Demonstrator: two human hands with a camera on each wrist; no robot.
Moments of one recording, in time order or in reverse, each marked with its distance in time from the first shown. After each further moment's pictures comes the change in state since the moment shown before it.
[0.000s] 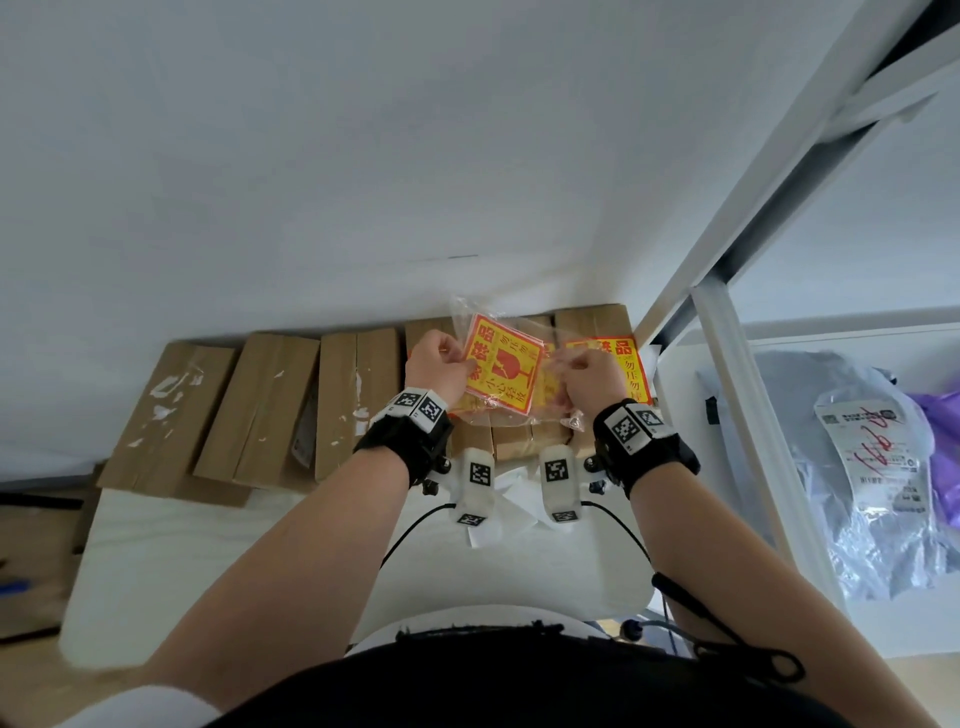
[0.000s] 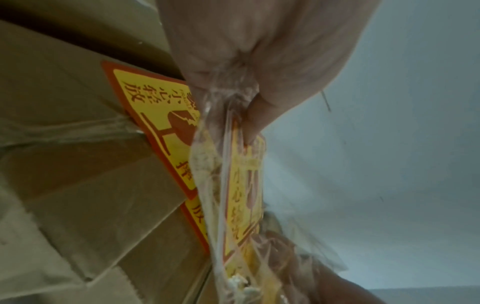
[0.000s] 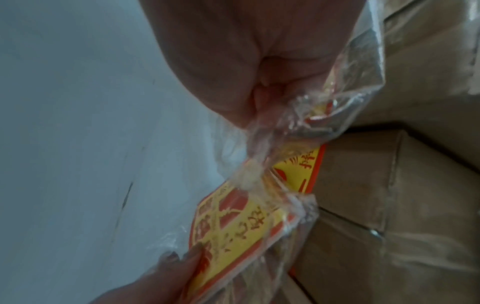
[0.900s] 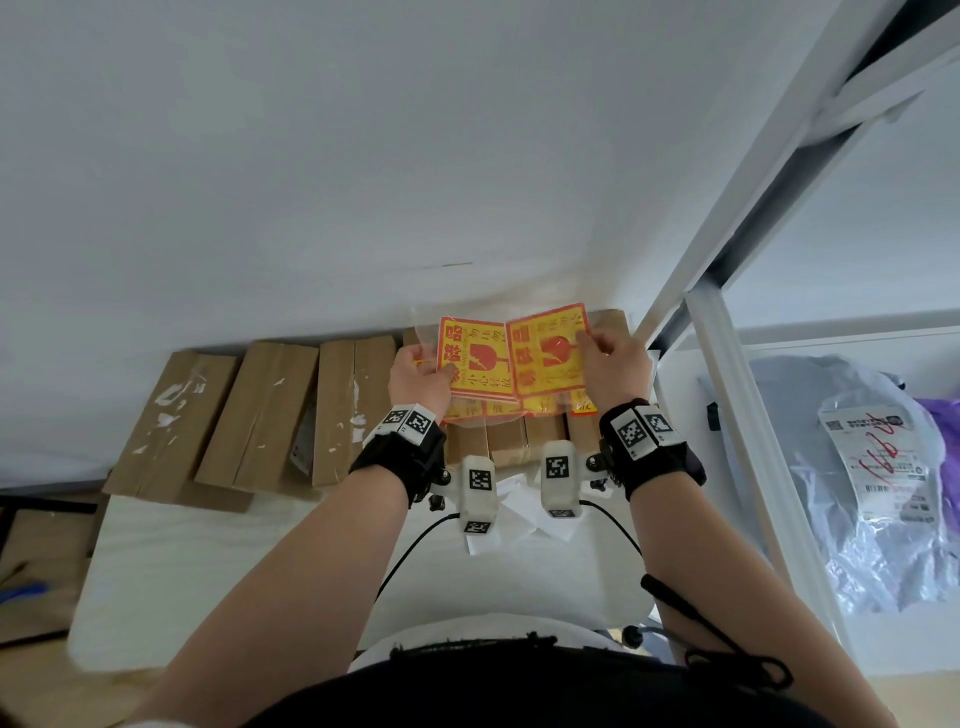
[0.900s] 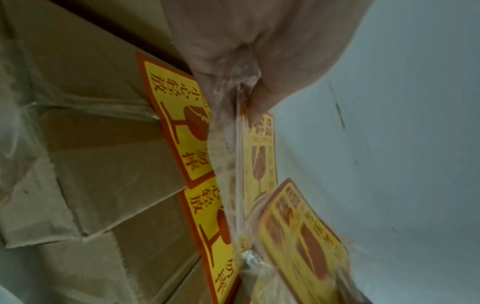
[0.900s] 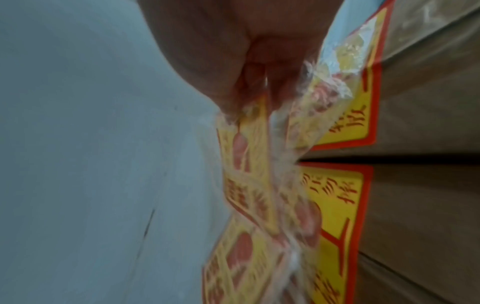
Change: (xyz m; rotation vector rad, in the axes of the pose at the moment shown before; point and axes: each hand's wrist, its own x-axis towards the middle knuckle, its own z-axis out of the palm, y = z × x) left_hand 0.004 -0.013 0.004 -0.295 0.175 -0.194; right_hand -0.002 -0.015 -0.019 0.045 0.302 -0.162
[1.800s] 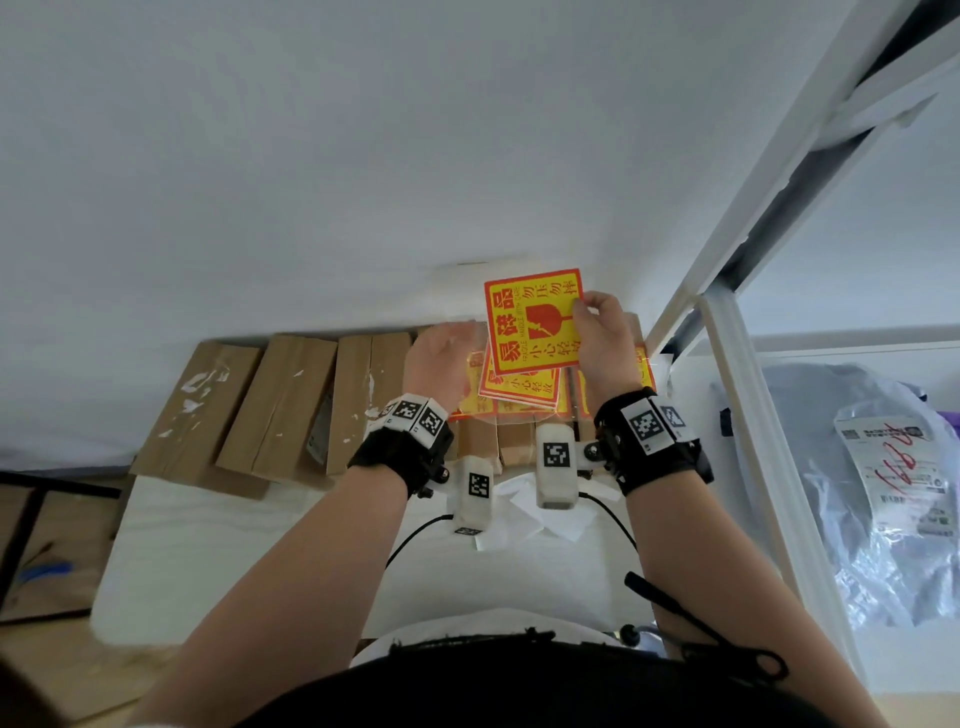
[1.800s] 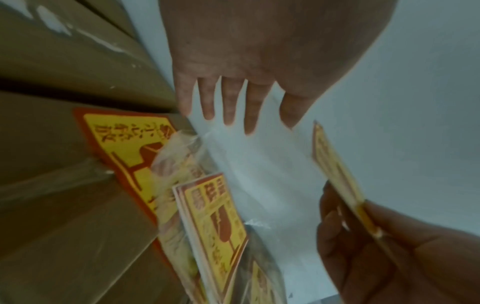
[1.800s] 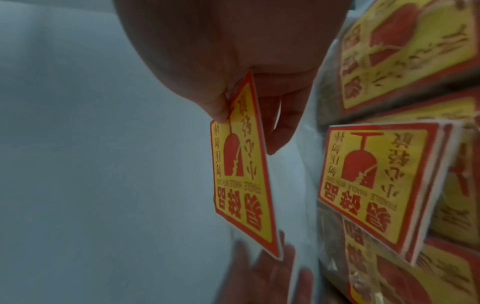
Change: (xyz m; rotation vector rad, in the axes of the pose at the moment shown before) left_hand -0.030 0.032 -0.015 0.153 -0.141 0.261; right_hand -0.011 -0.040 0.009 0.567 -0.217 0.062
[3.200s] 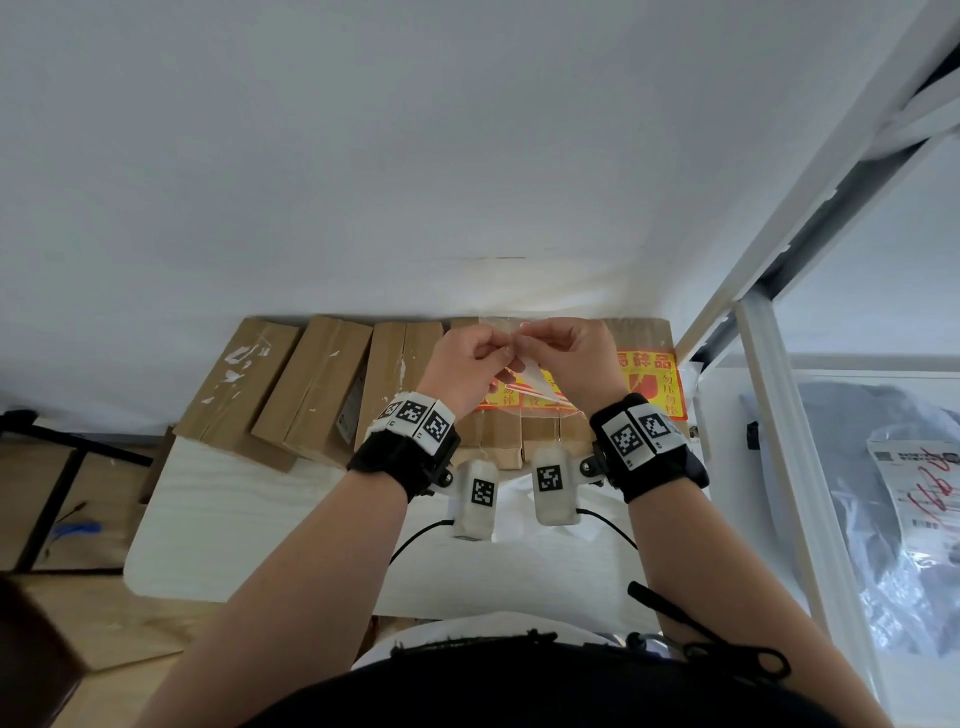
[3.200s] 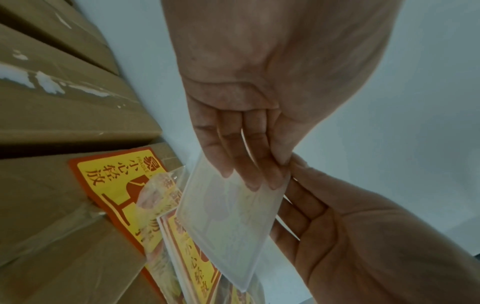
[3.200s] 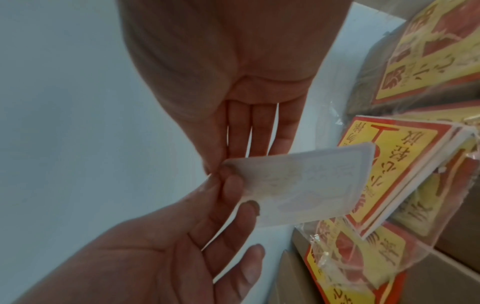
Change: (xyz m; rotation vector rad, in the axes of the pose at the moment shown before) left_hand -0.041 0.018 -0.026 -0.050 -0.200 0.103; right_hand -0.028 0.004 0.023 -0.323 -0.340 -0.315
